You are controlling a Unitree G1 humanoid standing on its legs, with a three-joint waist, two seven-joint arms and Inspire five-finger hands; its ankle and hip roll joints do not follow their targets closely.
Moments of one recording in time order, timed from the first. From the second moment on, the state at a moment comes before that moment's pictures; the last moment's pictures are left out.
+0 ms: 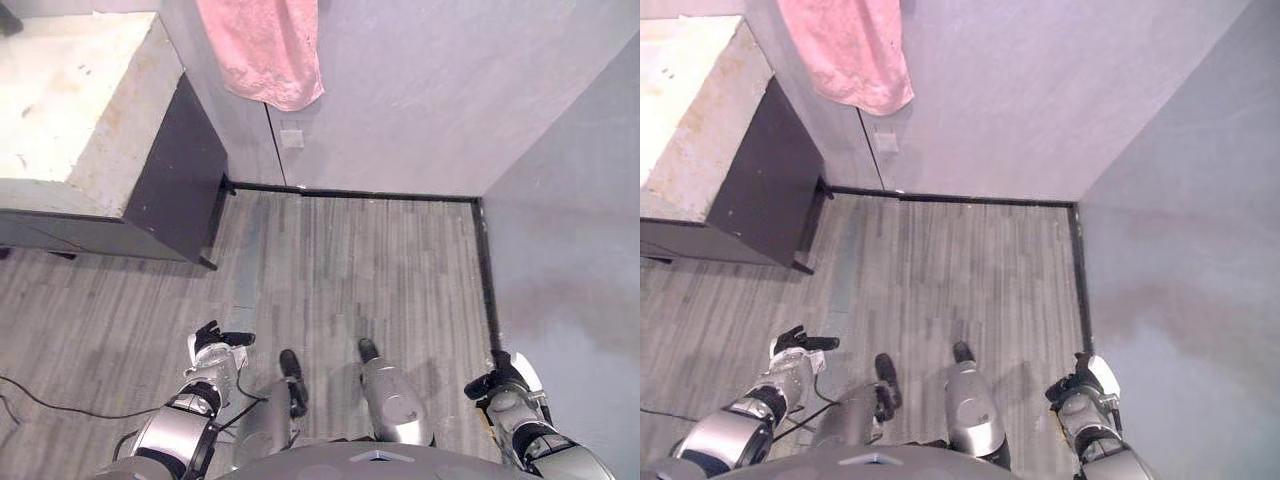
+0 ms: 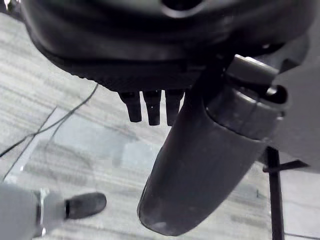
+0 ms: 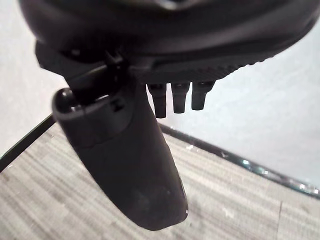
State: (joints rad) left arm -0.33 0.21 -0.14 1.21 -0.54 -0.02 0.43; right arm -0.14 -0.38 0.25 1.12 -0.10 0.08 -0.40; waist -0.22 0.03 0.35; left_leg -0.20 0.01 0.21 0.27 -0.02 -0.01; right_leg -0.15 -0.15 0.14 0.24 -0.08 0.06
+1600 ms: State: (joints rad) left arm -0.13 0.21 -0.11 1.21 -0.45 0.12 0.42; right arm -0.09 -0.27 0.22 1.08 0.00 0.13 -0.39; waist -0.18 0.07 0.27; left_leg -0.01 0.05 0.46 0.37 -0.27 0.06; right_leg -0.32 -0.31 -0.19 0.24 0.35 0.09
